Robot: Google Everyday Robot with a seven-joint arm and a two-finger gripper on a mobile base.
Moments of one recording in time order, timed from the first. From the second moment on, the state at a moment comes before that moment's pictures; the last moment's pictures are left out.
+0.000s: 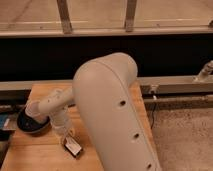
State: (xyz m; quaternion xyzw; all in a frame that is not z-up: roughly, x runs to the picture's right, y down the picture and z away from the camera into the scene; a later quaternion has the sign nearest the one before) arm -0.201 0.250 0.756 -0.40 0.18 0.32 0.84
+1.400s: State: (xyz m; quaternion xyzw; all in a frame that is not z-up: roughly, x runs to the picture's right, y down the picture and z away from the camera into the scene) arm -0.183 0.034 0.774 -0.32 -0.05 0.42 0.85
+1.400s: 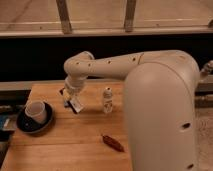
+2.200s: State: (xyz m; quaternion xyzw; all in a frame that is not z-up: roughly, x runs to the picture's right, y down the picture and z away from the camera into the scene) arm -0.171 0.049 0.782 -0.31 0.00 0.41 0.86
